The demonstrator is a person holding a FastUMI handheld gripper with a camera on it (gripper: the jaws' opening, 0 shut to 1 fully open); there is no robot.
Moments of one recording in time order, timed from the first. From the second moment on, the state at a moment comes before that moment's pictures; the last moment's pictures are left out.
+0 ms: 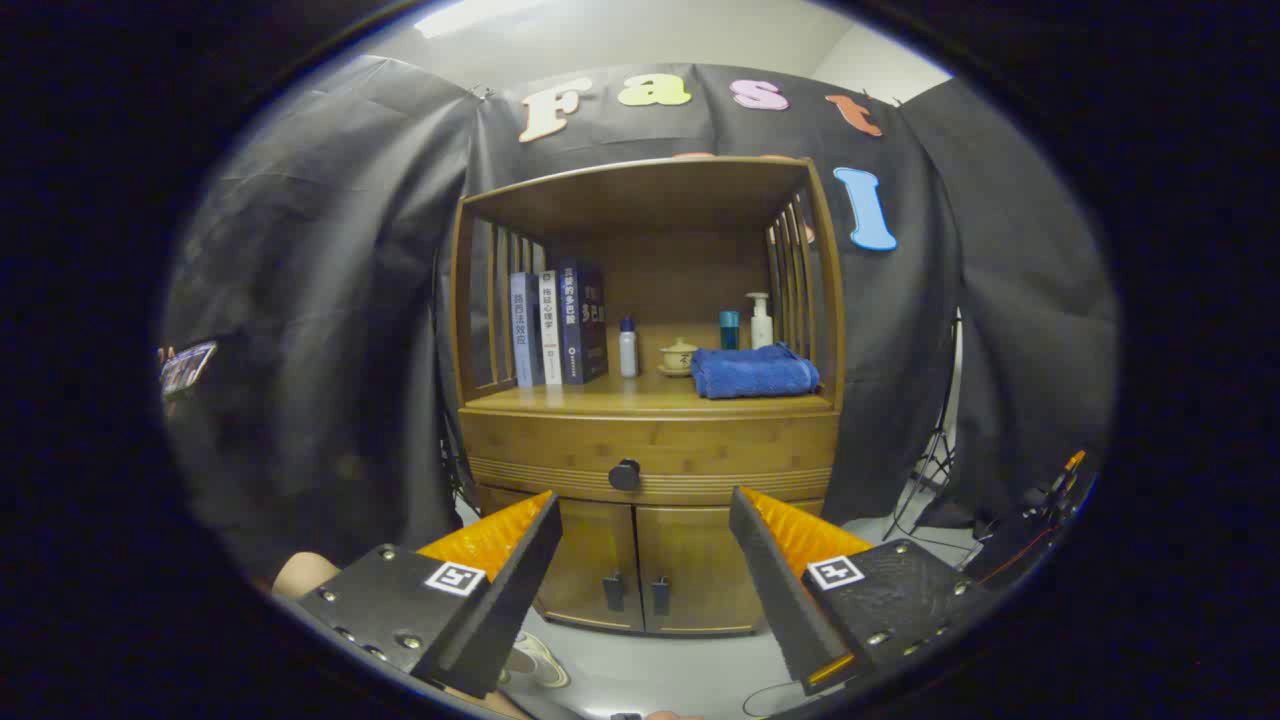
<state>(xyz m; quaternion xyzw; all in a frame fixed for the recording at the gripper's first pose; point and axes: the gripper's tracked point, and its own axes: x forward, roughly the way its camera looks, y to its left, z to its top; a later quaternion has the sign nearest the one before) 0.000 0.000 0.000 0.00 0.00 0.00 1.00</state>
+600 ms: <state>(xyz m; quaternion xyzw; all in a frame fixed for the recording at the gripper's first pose) 0.004 -0.004 0.000 -0.01 0.00 0.00 1.00</state>
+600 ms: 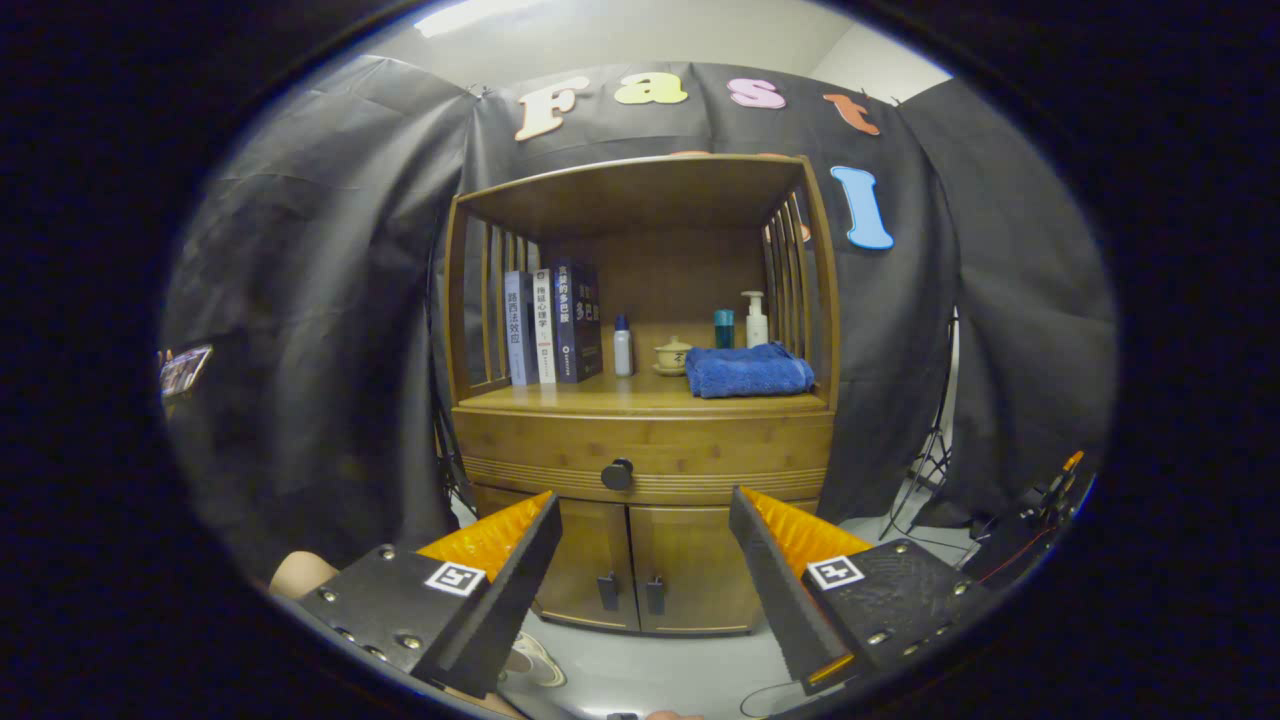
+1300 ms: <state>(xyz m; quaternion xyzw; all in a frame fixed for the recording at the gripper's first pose) 0.078 -0.006 0.000 -0.02 -0.02 0.00 1.00</state>
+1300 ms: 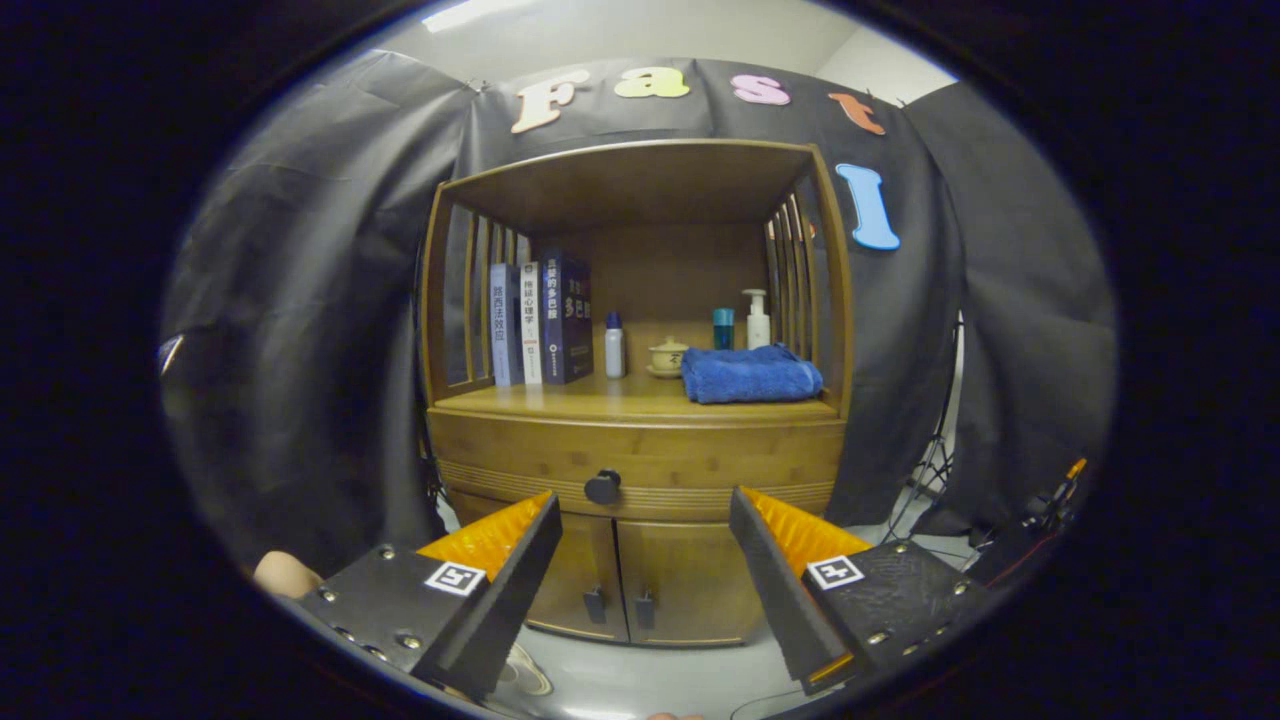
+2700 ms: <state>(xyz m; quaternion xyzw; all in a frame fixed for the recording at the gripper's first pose) 0.274 0.041 -0.083 -0.07 0.03 -0.03 1.00</state>
